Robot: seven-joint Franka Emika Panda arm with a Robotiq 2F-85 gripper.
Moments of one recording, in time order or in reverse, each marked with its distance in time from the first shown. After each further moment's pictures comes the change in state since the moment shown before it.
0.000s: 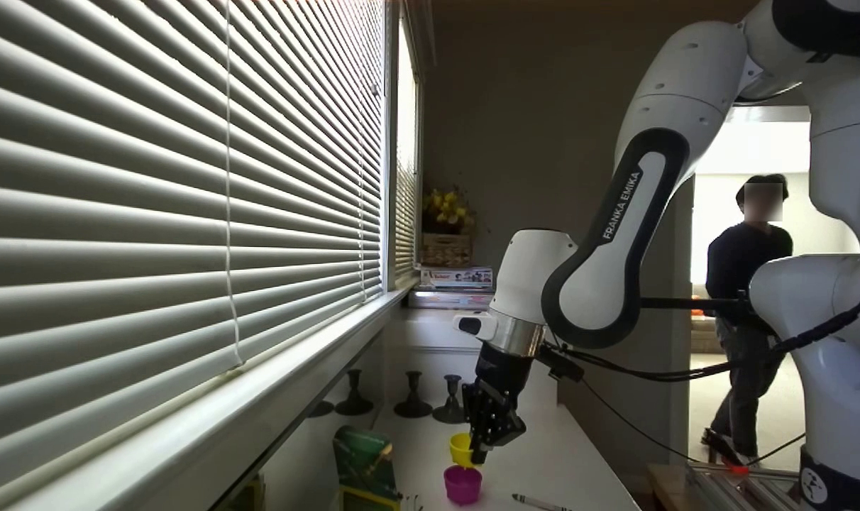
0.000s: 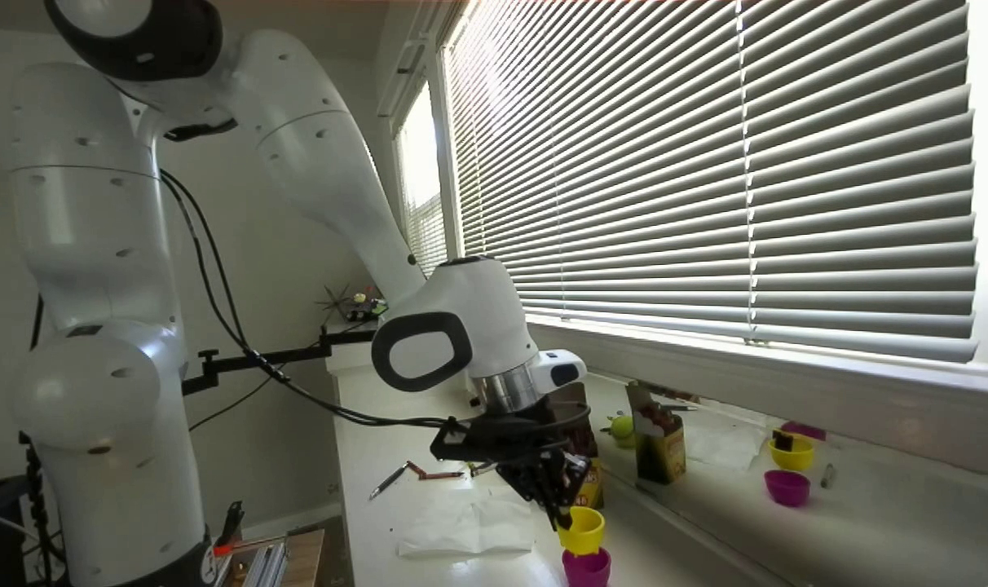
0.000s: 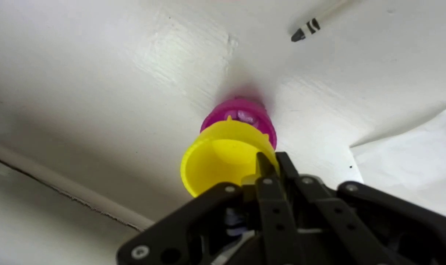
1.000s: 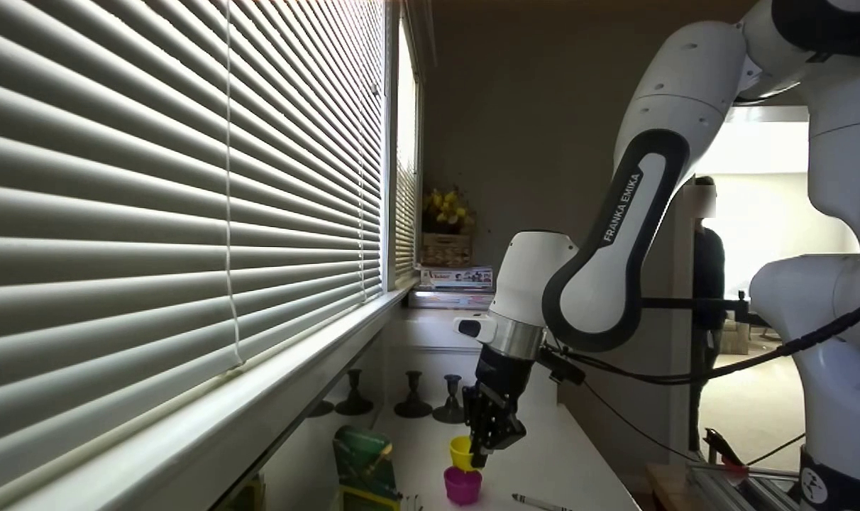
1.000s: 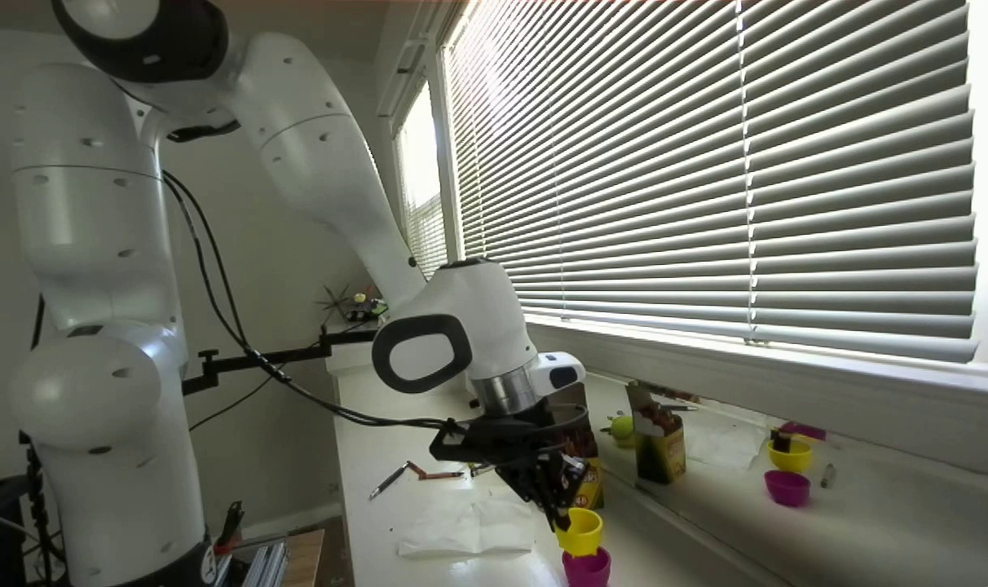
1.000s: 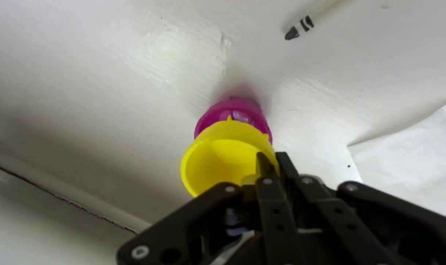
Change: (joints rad) arm 0.005 0.010 0.007 0.000 0.008 0.007 0.019
